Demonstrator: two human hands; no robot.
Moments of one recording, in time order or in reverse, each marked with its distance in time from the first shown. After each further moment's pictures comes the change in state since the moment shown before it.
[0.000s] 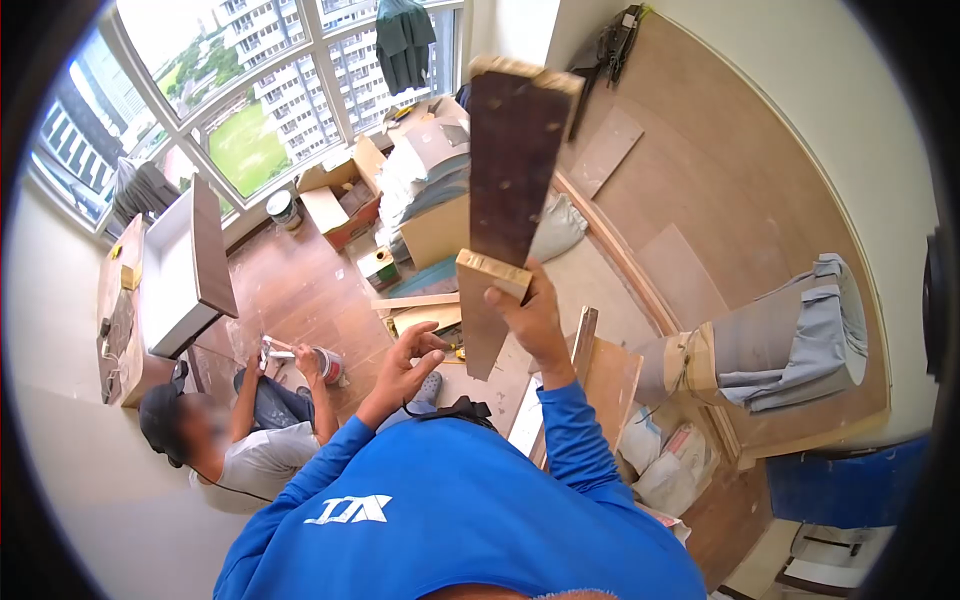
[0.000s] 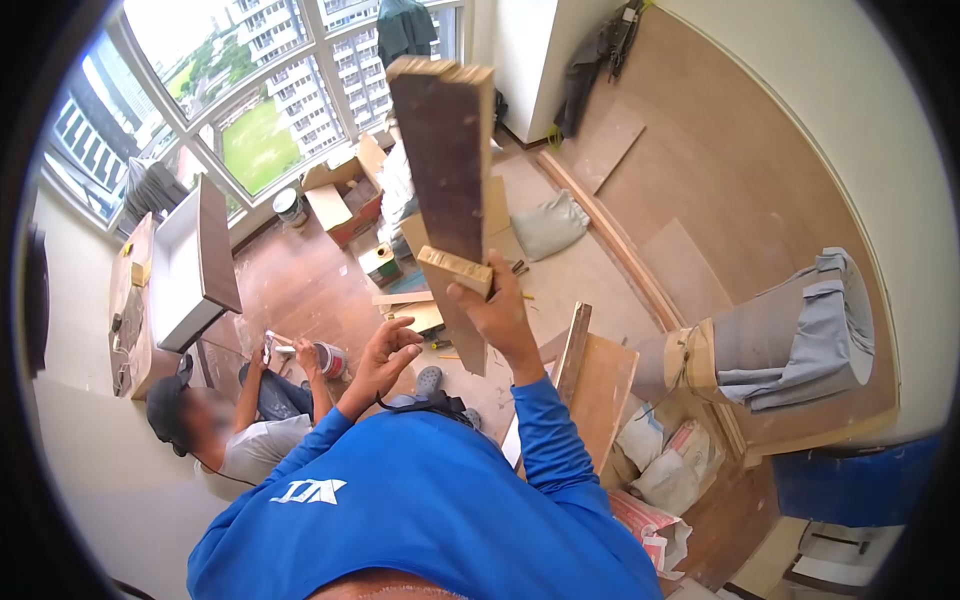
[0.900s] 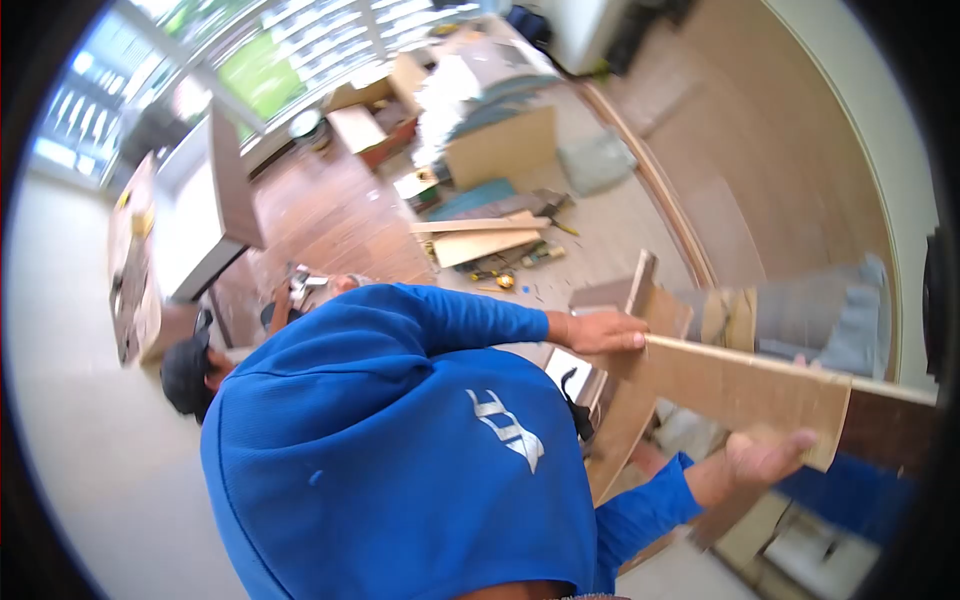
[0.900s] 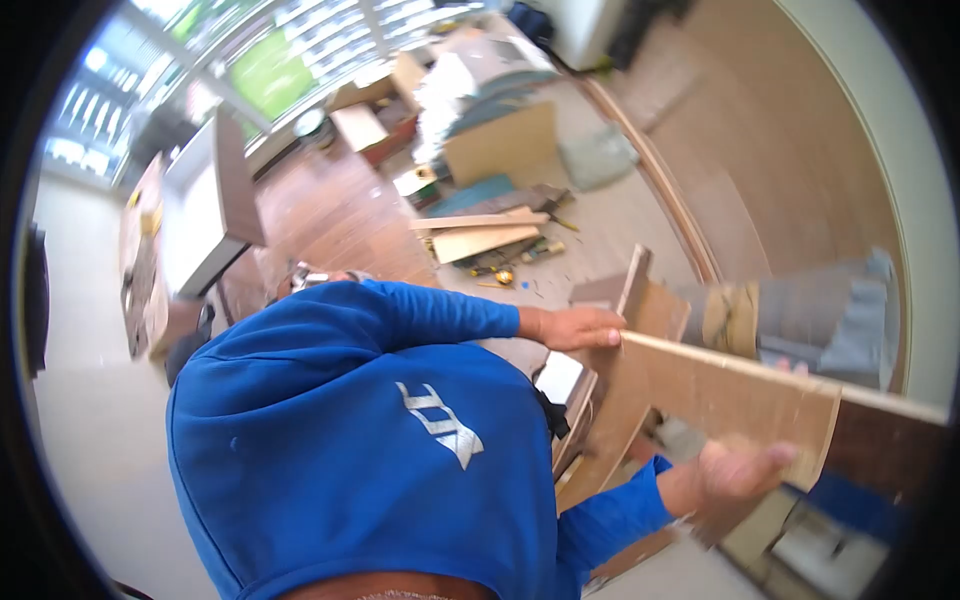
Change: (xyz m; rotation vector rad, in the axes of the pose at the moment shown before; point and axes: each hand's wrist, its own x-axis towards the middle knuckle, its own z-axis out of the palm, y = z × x) left_hand 0.075 -0.029 0.130 -0.103 -0.975 0.288; right_hand -0.135 -0.161 -0.018 -0.384 0.839 -0.458
